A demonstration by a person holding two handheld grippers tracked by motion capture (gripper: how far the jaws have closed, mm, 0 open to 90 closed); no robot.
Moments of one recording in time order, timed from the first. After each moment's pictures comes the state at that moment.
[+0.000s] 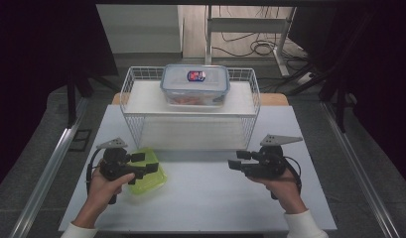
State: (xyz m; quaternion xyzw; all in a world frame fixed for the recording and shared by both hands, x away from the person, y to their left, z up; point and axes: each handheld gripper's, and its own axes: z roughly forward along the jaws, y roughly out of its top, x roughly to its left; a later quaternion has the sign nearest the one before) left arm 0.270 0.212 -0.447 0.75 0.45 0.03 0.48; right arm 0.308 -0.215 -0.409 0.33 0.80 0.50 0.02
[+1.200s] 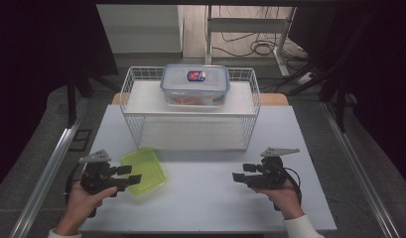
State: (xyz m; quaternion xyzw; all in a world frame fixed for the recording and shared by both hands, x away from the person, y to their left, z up) left arm 0.236 0.252 -0.452 0.77 0.45 0.04 0.45; right arm 0.307 -0.233 -0.458 0.38 0.80 0.46 -0.01
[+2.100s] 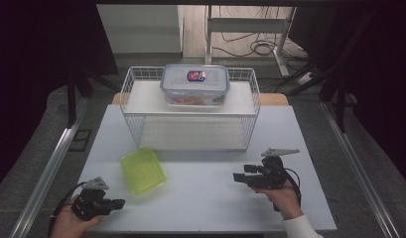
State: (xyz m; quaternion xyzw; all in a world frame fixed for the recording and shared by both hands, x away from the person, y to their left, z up) left arm 0.202 0.266 -0.506 0.83 0.46 0.02 0.32; right arm 0.310 -0.235 -0.465 0.41 0.79 0.45 -0.02
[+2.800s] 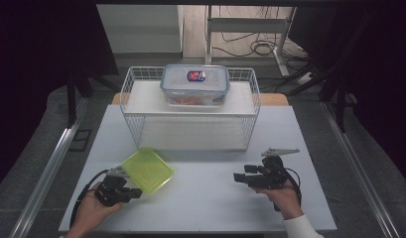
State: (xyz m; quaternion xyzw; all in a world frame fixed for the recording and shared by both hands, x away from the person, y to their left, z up) left arm 0.239 0.222 -0.505 0.84 0.44 0.01 0.32; right arm 0.311 -0.236 -0.466 0.41 0.80 0.45 -0.02
